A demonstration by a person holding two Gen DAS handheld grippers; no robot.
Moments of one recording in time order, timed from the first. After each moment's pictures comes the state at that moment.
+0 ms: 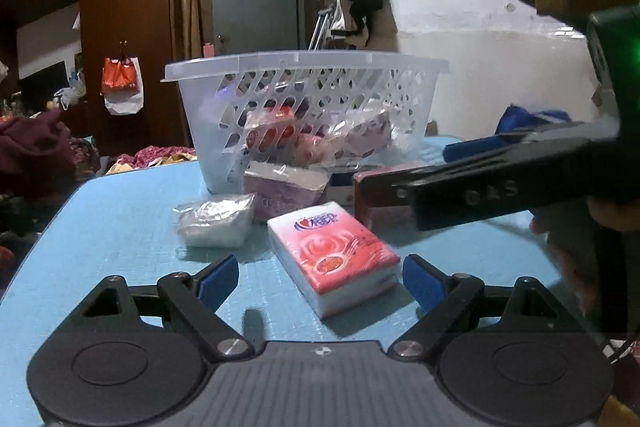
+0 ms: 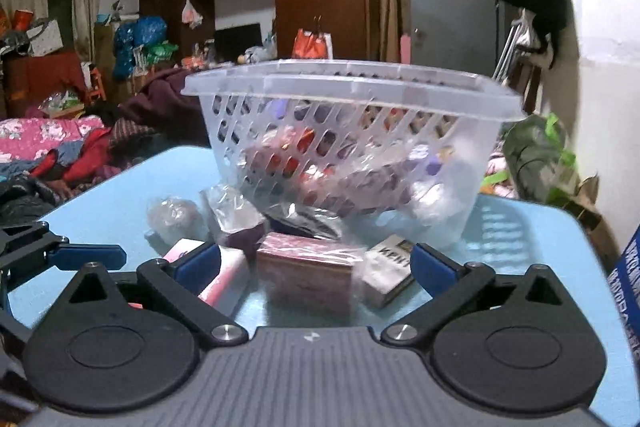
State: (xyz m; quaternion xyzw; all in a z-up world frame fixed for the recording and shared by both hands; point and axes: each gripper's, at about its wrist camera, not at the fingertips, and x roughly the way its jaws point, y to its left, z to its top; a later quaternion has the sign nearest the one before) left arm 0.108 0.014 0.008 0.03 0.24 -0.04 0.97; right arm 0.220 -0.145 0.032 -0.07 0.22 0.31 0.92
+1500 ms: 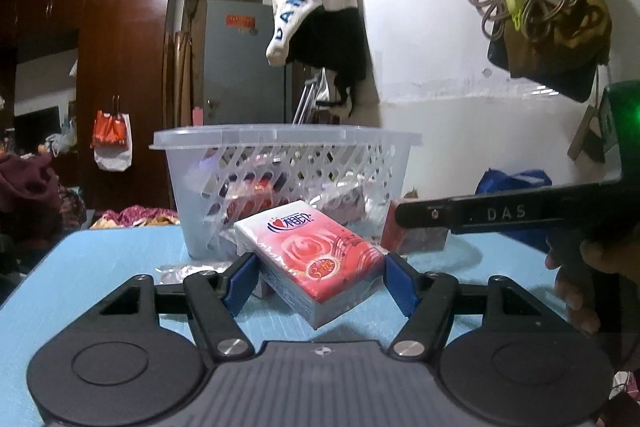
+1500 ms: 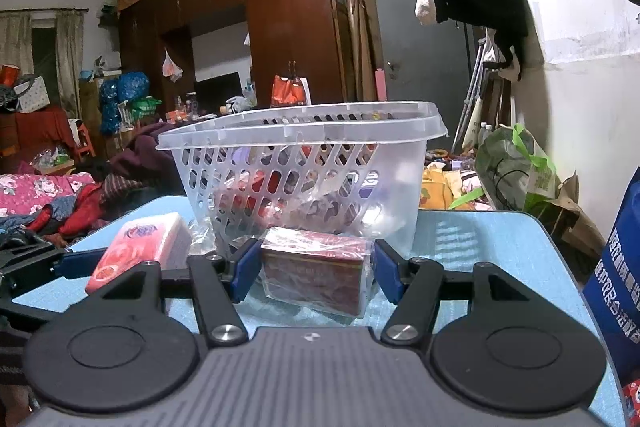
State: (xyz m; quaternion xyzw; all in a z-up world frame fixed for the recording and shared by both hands) left arm 0.095 0.011 0.017 0.01 0.12 -0.07 0.99; right arm 0.214 -0.192 0.037 0.00 0.16 0.29 0.94
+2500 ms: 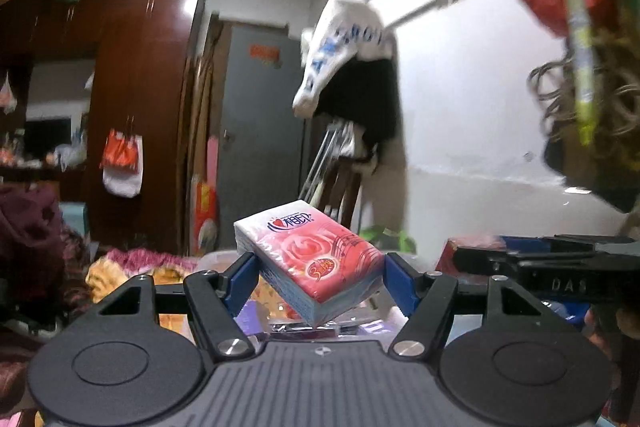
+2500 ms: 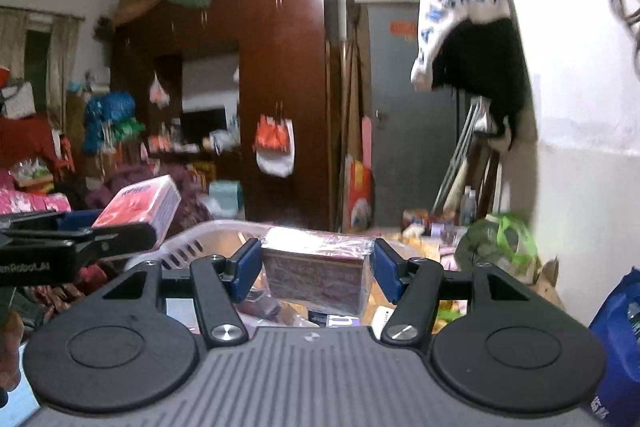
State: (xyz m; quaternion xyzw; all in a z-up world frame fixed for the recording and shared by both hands) left arm 0.205 0.055 0.128 -0.04 0.10 -0.05 0.99; right arm 0.280 -0.157 0.142 -0.03 0.11 0.26 0.96
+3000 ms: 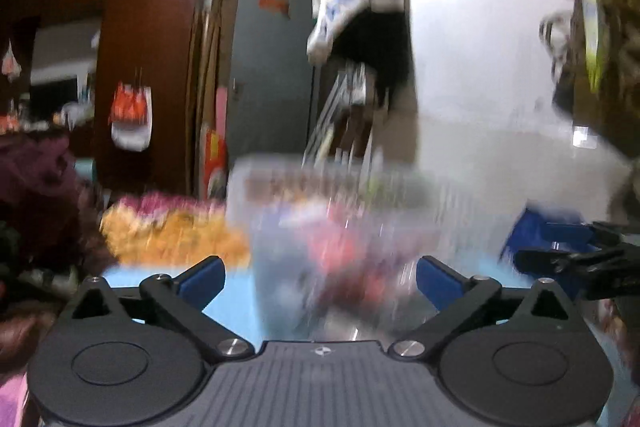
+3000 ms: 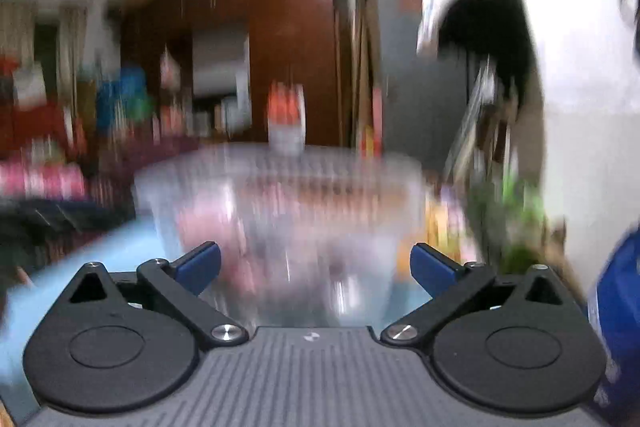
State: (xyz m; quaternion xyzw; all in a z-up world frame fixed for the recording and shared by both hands) left arm 0.167 0.088 0.063 -0.04 0.18 -0.05 0.98; right arm 0.242 -0.196 0.068 -0.05 0.17 0.28 0.94
